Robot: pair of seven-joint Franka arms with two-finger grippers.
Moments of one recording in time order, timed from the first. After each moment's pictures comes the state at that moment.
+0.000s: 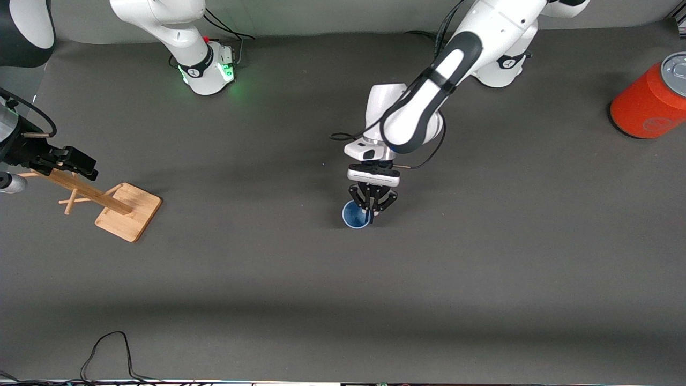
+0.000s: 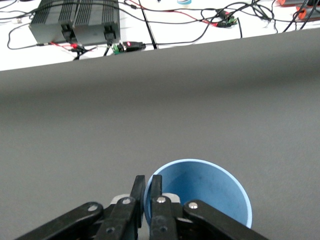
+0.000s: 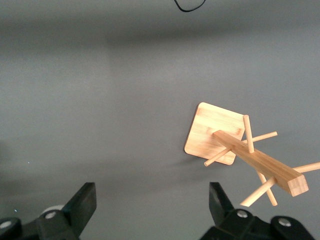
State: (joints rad) left arm -0.46 0.55 -0.30 -1.89 1.74 2.63 -2.02; right arm -0.01 0.01 0.01 -1.64 -0.08 1.68 0.14
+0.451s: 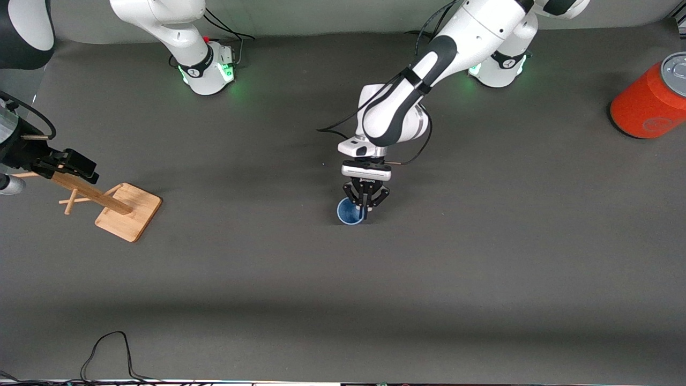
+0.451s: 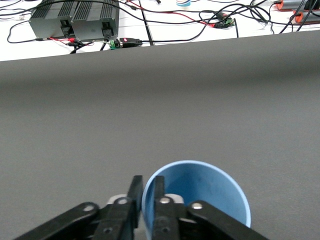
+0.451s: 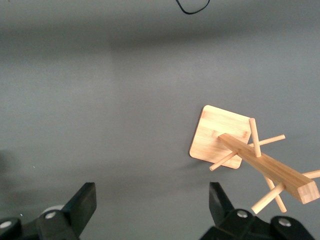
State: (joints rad) left arm -0.52 0.58 -0.30 -1.88 1.80 2.55 -2.13; right arm -0.01 0.00 0.00 -1.67 -0.06 1.71 0.14
